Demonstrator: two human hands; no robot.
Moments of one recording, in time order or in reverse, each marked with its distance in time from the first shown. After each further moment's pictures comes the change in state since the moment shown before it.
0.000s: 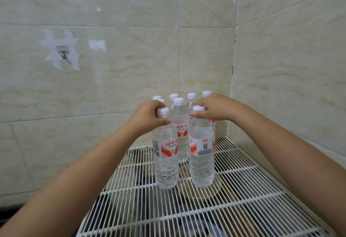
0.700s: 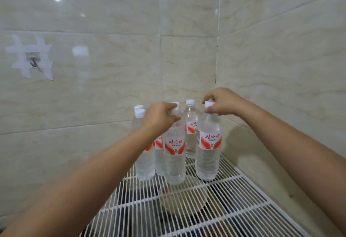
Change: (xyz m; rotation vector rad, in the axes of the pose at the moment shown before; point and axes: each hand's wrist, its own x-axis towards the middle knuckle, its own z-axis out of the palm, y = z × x) left_hand 0.037 0.054 0.041 0.042 0.069 0.067; right_hand -0.001 0.055 -0.026 0.221 0.144 0.182
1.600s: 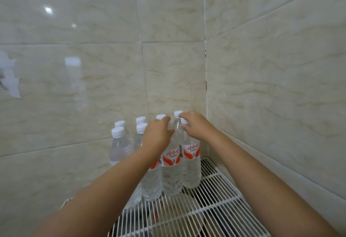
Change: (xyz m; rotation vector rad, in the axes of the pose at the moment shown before) left_hand 0.052 0.003 0.068 0.214 0.001 -0.016; right_hand 0.064 0.038 0.070 0.038 0.060 -0.087
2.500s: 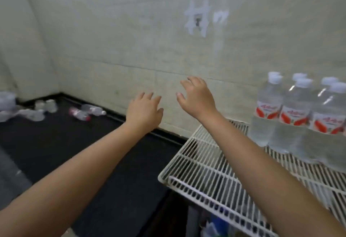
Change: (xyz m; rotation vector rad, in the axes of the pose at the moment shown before) left_hand -0.274 -0.176 -0.173 0.594 0.050 -0.655; right_hand -0.105 -0.298 0.102 0.346 0.032 -0.693
